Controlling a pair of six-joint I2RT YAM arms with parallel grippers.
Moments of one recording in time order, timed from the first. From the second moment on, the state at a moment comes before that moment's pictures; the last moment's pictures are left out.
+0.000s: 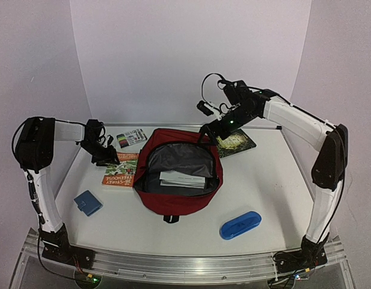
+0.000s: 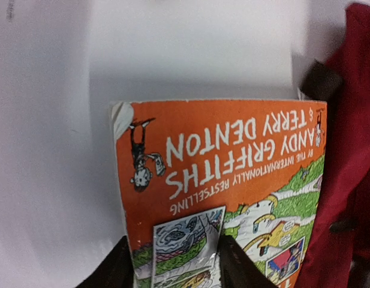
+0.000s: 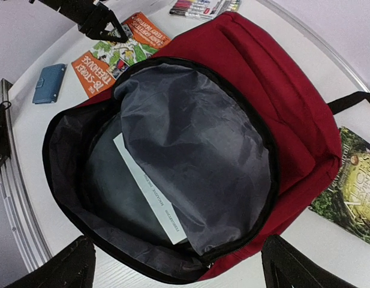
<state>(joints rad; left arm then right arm) -0.10 2.00 1.33 -0.52 0.31 -0.15 0.59 1.95 1.92 -0.91 -0.40 -0.21</state>
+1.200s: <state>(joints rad) -0.10 1.84 1.07 -0.25 0.74 -0.55 0.71 2.06 2.01 -0.88 -0.44 -0.16</state>
